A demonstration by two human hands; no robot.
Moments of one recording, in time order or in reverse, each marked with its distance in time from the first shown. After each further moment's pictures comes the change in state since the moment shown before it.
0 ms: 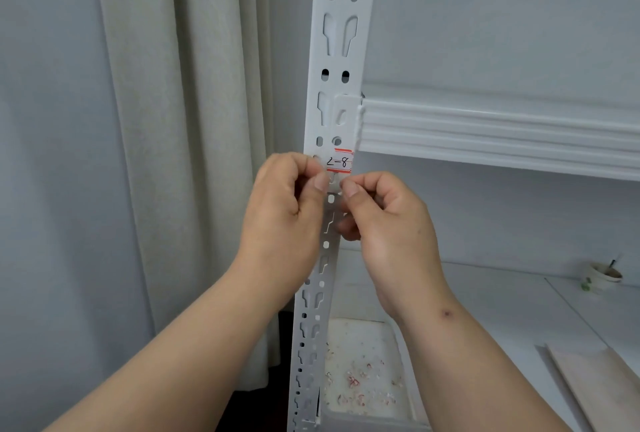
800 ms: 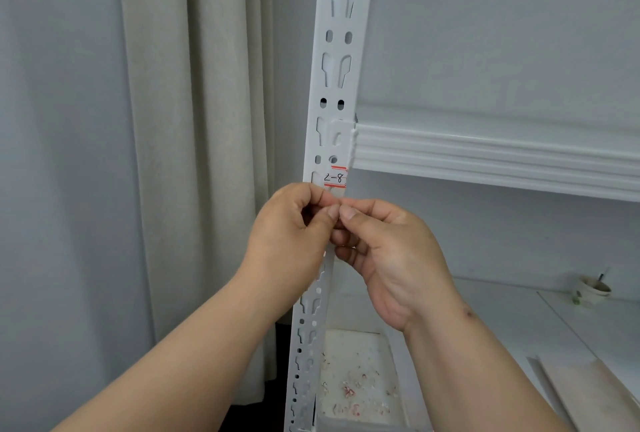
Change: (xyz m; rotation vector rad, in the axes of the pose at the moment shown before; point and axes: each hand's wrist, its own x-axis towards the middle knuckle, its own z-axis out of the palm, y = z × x) left_hand -0.009 0.017 -0.008 -0.065 -0.116 -0.191; right_hand -0.014 -0.015 -0.011 0.394 -0.167 0.248
